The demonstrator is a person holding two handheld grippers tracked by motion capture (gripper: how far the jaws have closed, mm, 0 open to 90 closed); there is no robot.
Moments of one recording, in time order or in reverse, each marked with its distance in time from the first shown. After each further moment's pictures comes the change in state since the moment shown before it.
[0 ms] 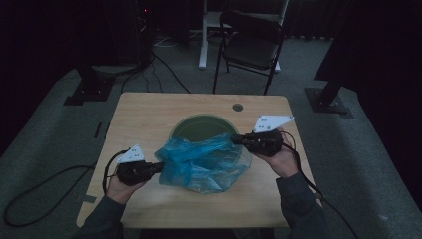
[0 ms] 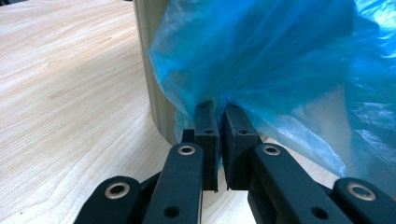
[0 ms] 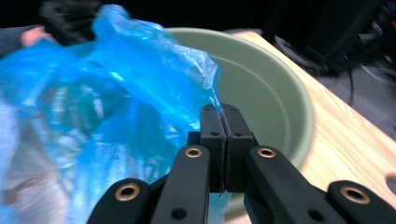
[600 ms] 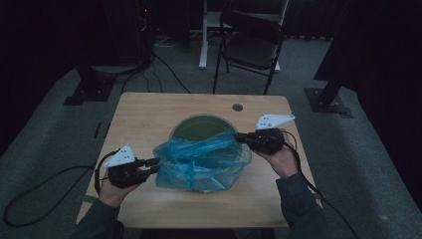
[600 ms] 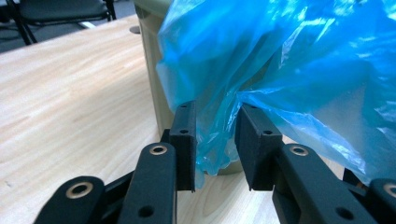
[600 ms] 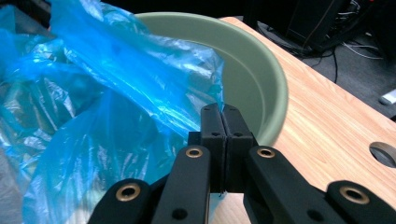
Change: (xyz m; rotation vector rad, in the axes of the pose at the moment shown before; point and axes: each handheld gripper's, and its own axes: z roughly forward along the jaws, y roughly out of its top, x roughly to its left) left arm -0.010 0.007 -0.029 -0.088 0.036 0.037; right arm -0.007 -0.011 0.002 0.025 -0.049 0.062
